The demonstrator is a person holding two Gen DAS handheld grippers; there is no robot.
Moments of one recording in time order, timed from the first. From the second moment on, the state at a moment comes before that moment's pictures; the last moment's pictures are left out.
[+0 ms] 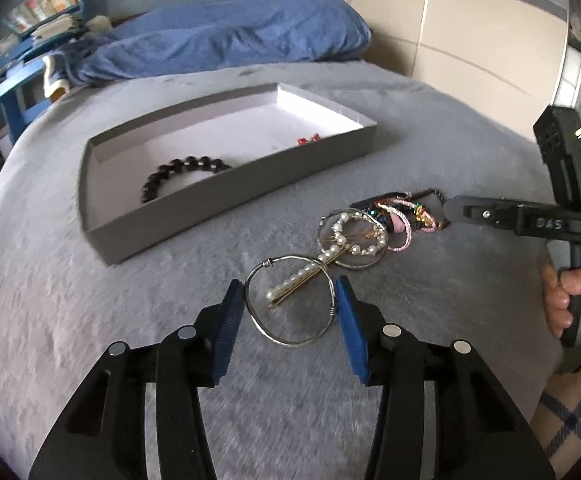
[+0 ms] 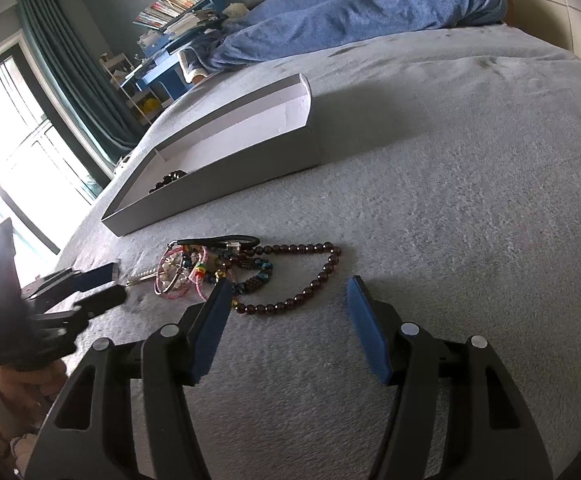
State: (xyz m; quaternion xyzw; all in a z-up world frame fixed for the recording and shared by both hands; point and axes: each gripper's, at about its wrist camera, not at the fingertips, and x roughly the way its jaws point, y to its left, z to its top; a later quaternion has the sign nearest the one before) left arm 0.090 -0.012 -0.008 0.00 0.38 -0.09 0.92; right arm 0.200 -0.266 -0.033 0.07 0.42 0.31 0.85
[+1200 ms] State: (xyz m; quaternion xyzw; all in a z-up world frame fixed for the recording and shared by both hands) left arm 0.069 0.001 -0.020 0.00 0.39 -0.04 0.92; right arm 0.192 -0.281 0.030 0.06 0.35 0.31 0.88
